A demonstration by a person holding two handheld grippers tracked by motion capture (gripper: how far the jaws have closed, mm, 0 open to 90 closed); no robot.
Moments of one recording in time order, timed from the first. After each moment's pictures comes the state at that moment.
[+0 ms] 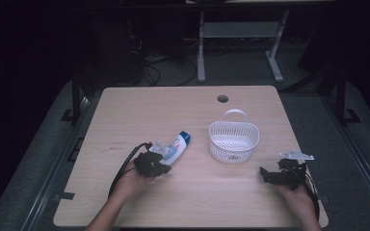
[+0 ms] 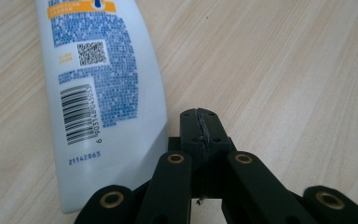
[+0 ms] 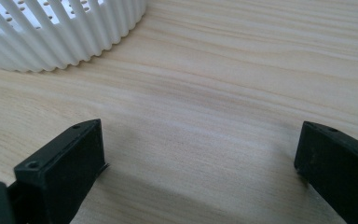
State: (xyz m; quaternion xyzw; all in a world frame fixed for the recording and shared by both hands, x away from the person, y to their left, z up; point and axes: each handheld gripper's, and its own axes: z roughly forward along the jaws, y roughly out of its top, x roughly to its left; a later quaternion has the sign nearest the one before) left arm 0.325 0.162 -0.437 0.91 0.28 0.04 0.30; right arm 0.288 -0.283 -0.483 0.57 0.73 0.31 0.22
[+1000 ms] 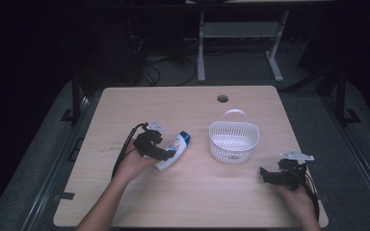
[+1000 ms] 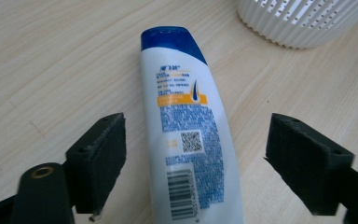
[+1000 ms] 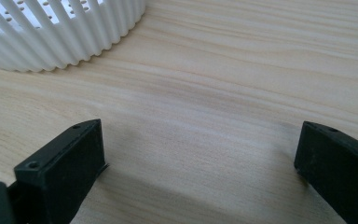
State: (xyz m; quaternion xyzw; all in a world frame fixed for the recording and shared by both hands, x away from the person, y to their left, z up) left arm 0.373 0.160 -0.411 0.88 0.34 0.09 0.33; right arm 0.288 -0.283 -0.484 0.57 0.73 0.31 0.22
